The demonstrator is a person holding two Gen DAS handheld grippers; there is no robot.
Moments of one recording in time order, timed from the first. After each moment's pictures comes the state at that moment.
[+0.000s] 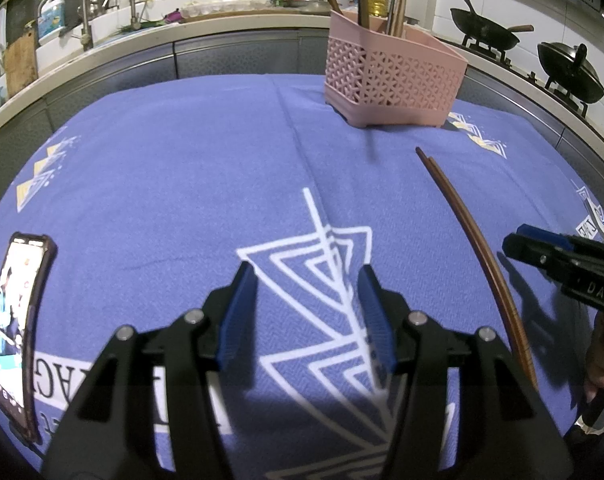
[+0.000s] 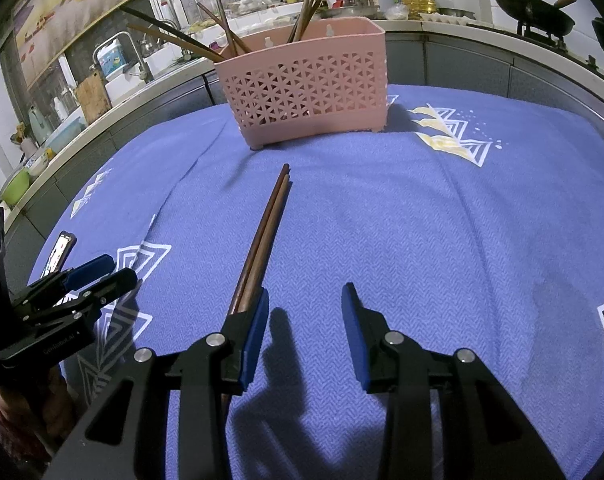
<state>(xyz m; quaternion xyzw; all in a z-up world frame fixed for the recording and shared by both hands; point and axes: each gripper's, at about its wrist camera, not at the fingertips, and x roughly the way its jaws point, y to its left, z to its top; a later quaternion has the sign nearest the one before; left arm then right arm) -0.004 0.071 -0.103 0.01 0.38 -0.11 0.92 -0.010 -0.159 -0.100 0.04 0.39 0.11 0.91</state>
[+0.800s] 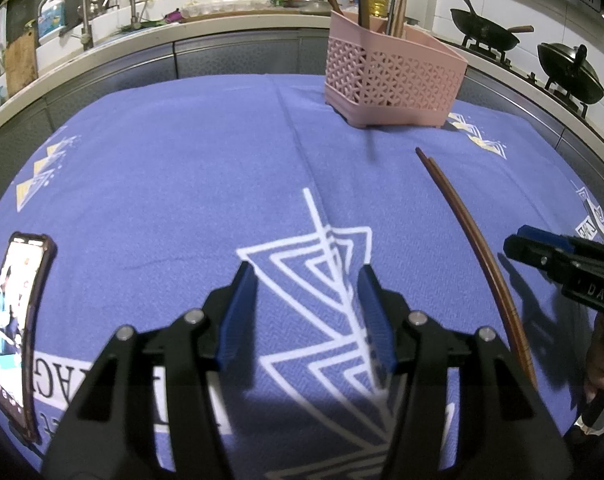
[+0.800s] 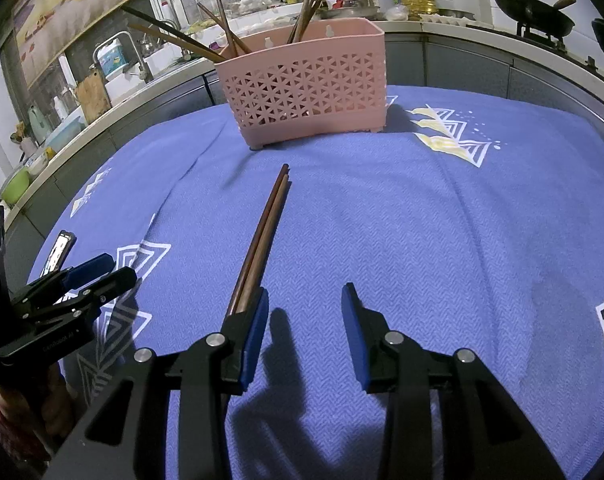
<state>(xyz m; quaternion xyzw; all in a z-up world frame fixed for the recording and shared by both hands) -0.004 0.071 -0.103 0.01 0.38 -0.11 0.92 -0.011 -0.159 -0.102 0.04 0.38 0.11 0.92</state>
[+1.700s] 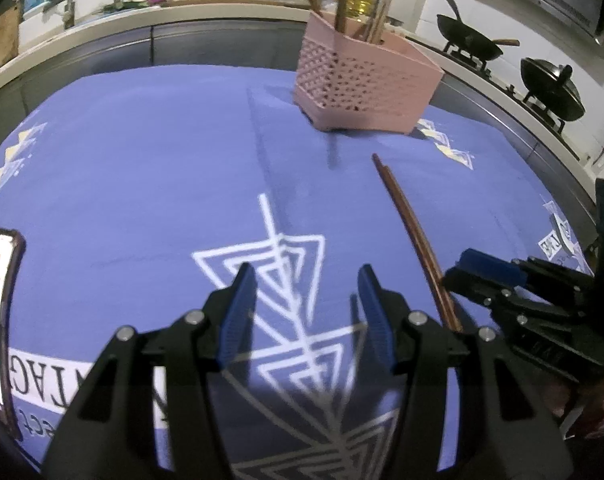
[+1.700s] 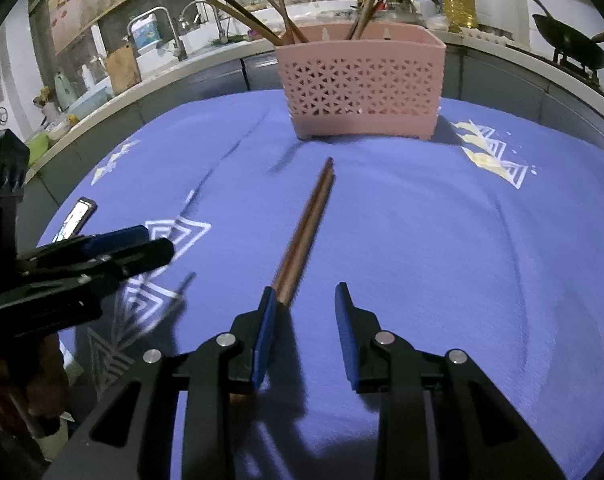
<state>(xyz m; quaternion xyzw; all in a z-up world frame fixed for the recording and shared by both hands) -0.002 0.062 -0.090 -0.04 0.40 -0.16 0.90 -0.018 -0.129 -0.098 -0.01 0.38 0.16 0.91</state>
